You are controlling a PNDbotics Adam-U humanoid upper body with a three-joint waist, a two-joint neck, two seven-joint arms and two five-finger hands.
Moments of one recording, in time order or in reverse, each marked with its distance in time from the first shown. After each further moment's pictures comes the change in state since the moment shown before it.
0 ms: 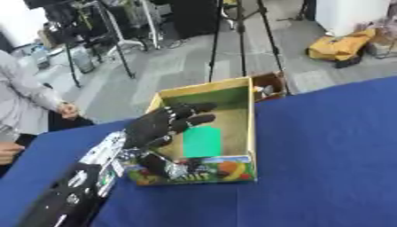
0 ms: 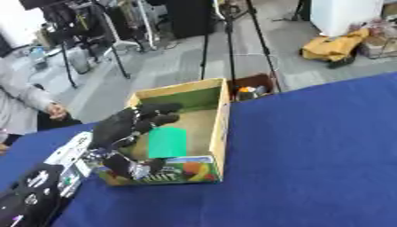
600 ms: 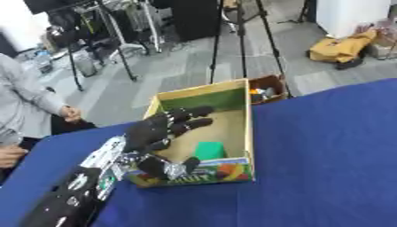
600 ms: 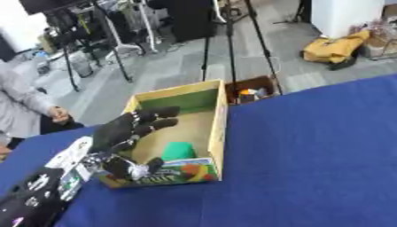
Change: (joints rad) left arm 0.014 0.002 -0.013 0.008 0.100 -0.015 -0.067; right arm 0.008 0.003 0.005 0.000 0.000 0.006 -0.010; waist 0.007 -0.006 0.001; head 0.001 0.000
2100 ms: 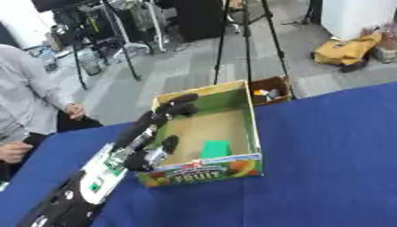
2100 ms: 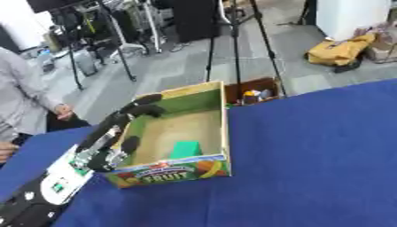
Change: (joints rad) left arm 0.094 0.009 0.014 -0.107 0.573 -0.010 -0.183; right arm 0.018 0.010 0.001 0.000 0.006 0.009 -0.024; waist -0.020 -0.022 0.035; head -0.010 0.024
